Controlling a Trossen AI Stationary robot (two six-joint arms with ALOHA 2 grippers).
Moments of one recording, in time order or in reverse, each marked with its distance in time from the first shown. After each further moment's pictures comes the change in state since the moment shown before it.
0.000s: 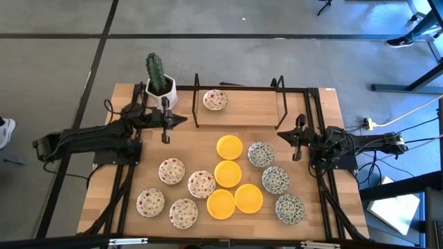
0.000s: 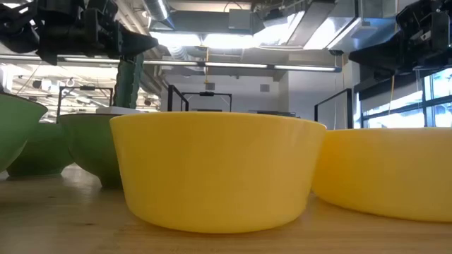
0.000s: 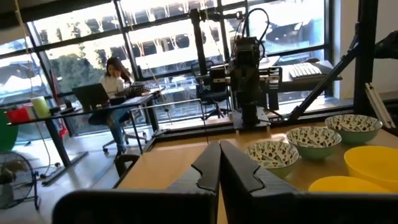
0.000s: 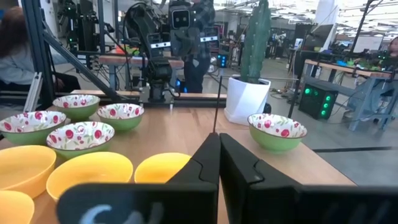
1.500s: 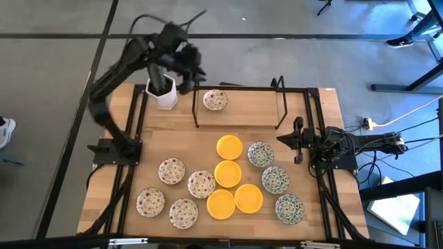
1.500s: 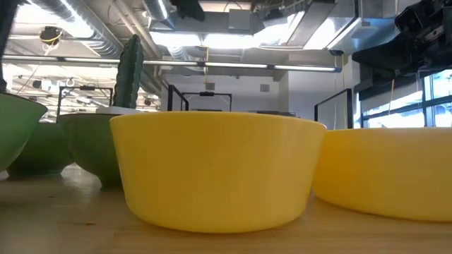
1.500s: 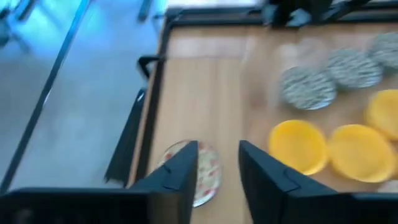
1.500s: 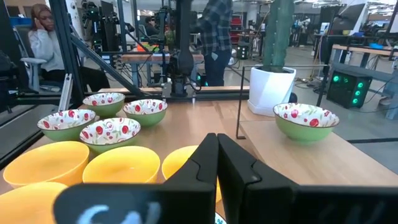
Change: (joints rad) left arm 0.143 0.923 1.829 -1.763 -0.025 0.301; right arm 0.000 0.000 0.000 -0.034 -0.089 0.090
